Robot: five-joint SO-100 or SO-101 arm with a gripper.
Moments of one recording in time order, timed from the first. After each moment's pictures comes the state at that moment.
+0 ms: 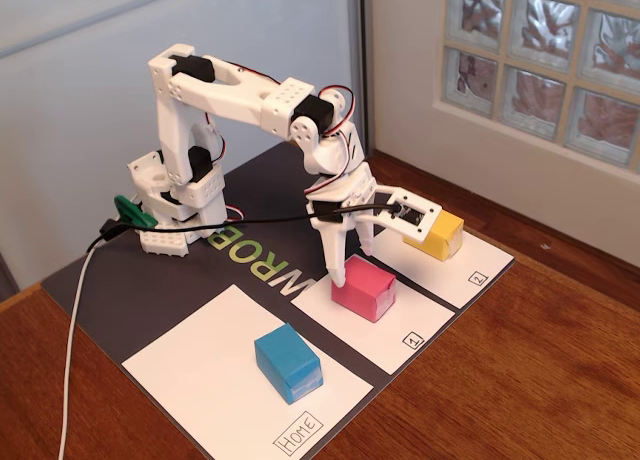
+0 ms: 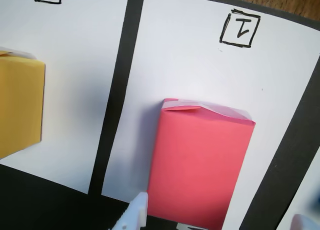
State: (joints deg) arm -16.2 86.6 95.7 56.4 91.8
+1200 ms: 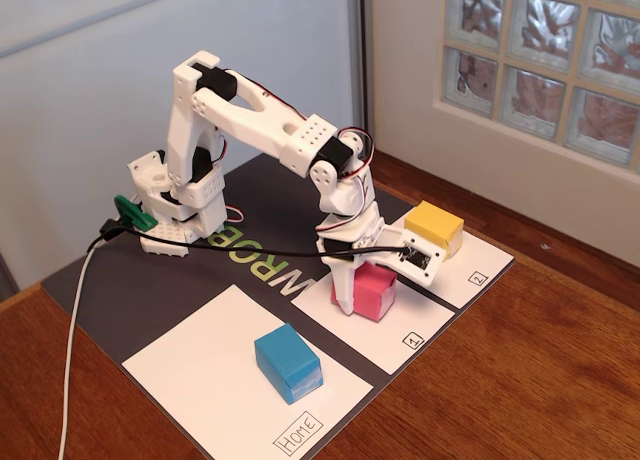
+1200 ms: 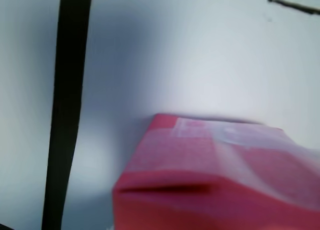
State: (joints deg) arm -14.6 72.2 95.6 49.2 89.2
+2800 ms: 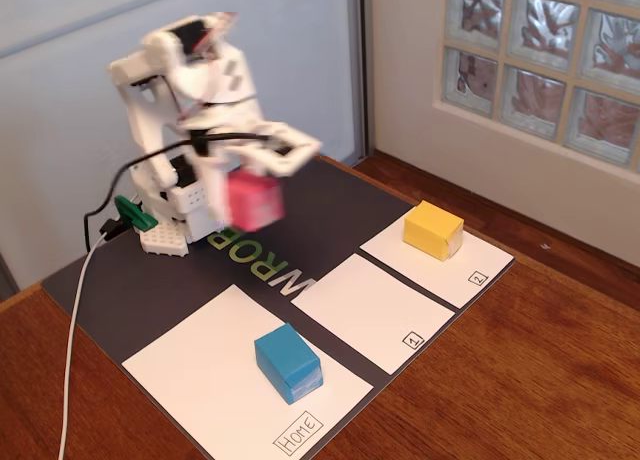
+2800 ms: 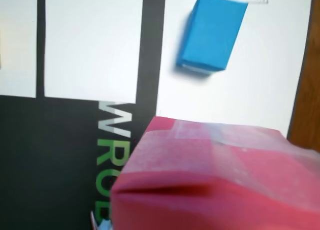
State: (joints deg) arm 10.6 126.0 98.9 90.4 74.6
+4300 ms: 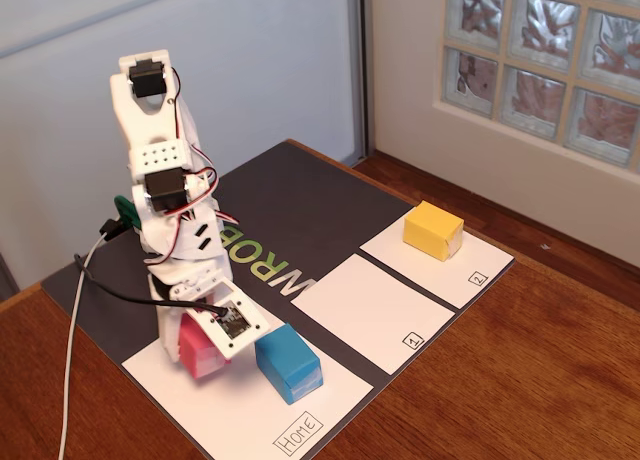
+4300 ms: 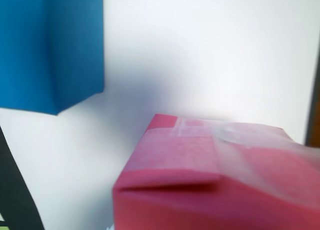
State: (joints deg) arm 30.3 94.2 116.4 49.6 64.9
